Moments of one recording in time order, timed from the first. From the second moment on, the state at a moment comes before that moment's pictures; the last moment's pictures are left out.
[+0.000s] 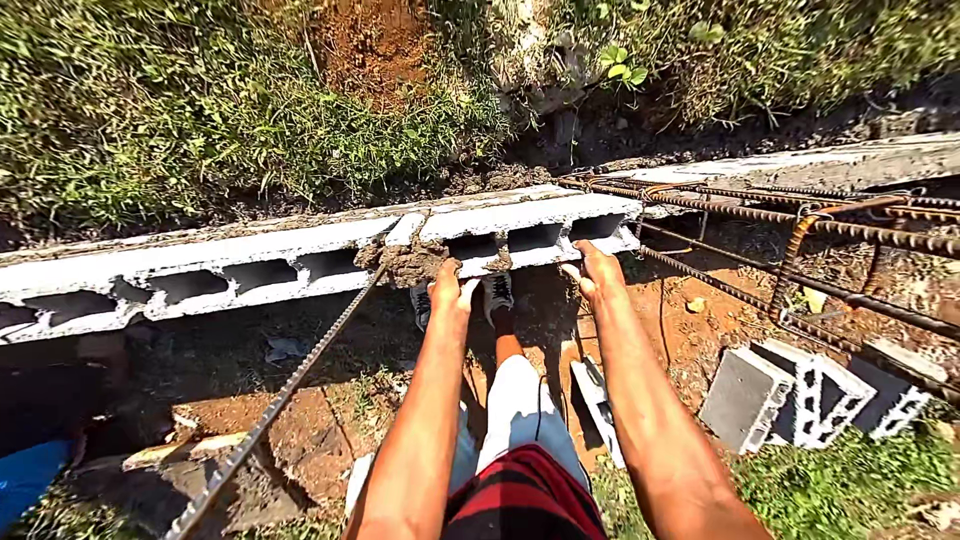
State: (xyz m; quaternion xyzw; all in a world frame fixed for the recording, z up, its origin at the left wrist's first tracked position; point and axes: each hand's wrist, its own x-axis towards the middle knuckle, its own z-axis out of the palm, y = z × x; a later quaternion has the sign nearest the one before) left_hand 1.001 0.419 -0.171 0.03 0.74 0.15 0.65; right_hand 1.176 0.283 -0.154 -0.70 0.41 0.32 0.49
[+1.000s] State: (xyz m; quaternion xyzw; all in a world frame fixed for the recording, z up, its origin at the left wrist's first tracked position) left_hand 0.998 0.421 -0.171 0.06 0.72 0.13 0.67; right_hand 1.174 0.281 -0.159 -0.68 0.42 0.33 0.51
